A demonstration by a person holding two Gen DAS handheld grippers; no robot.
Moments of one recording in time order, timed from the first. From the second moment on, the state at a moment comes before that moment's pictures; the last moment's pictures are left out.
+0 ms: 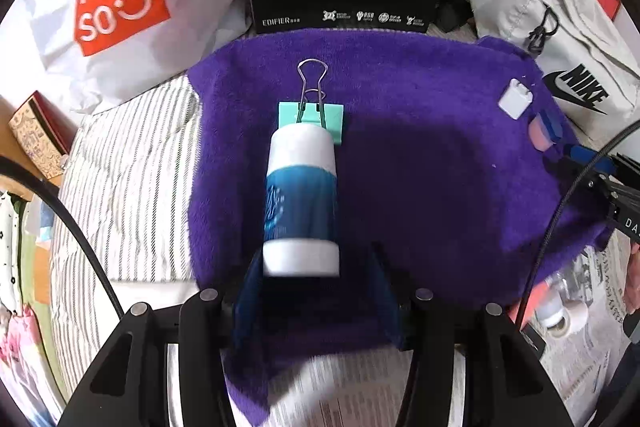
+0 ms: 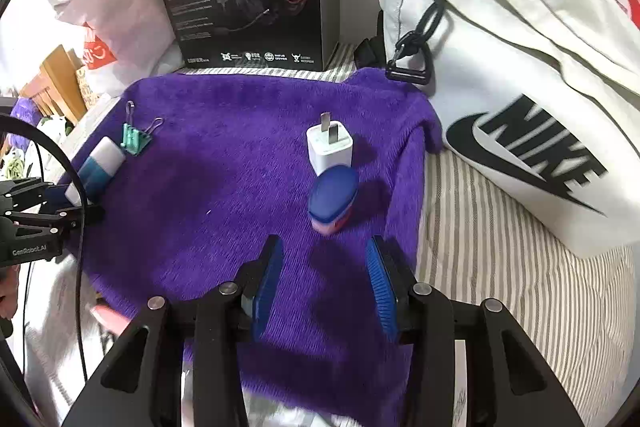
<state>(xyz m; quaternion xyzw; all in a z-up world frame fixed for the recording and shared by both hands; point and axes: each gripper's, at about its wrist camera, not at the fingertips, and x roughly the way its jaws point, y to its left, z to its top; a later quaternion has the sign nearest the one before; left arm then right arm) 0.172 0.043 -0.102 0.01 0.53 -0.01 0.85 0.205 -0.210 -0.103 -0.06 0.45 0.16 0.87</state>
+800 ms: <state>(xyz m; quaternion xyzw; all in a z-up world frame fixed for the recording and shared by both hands) 0.081 -0.022 -0.109 -0.03 0.51 -0.09 0.85 0.082 -0.267 -0.045 0.01 0.41 0.11 0.91</state>
